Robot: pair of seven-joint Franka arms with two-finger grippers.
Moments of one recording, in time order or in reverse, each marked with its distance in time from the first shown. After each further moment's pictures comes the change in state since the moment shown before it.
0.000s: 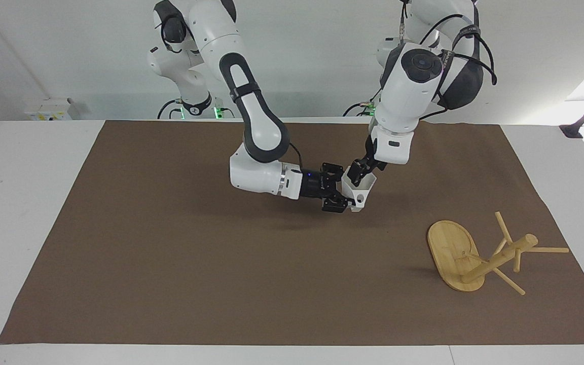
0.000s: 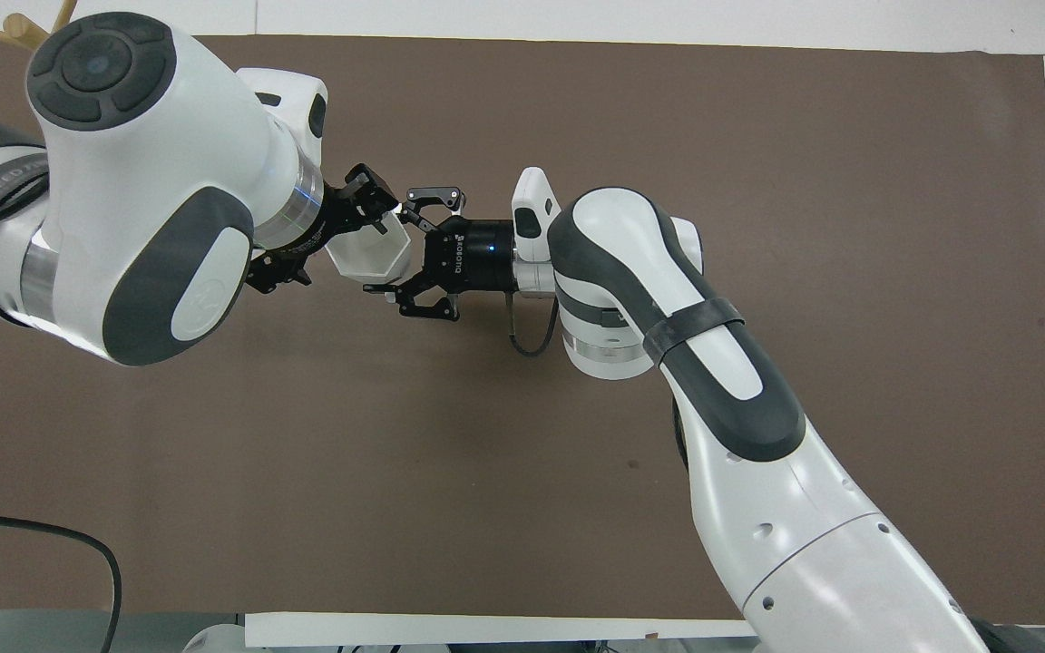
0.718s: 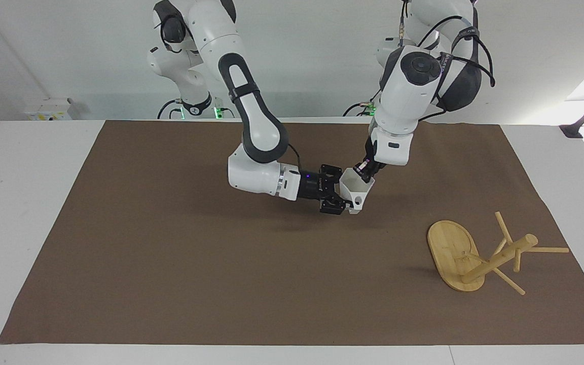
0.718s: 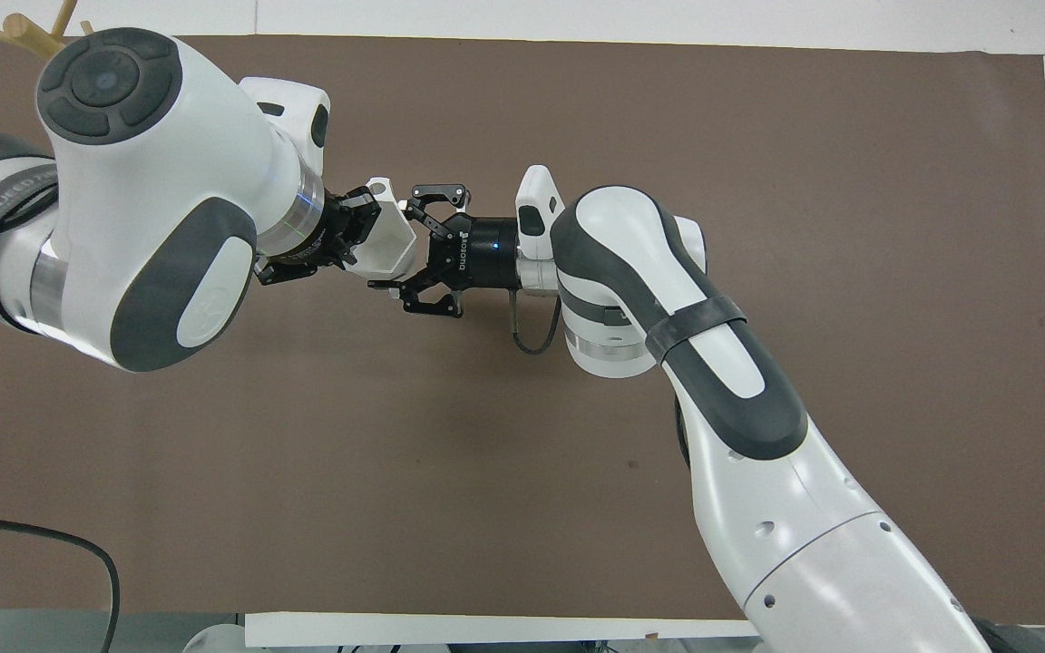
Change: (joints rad) left arm 0.000 -0.011 0.002 -0.039 0.003 0.029 0.028; right arm -0.001 0.000 -0.004 -0.001 -0.001 0.012 -0.002
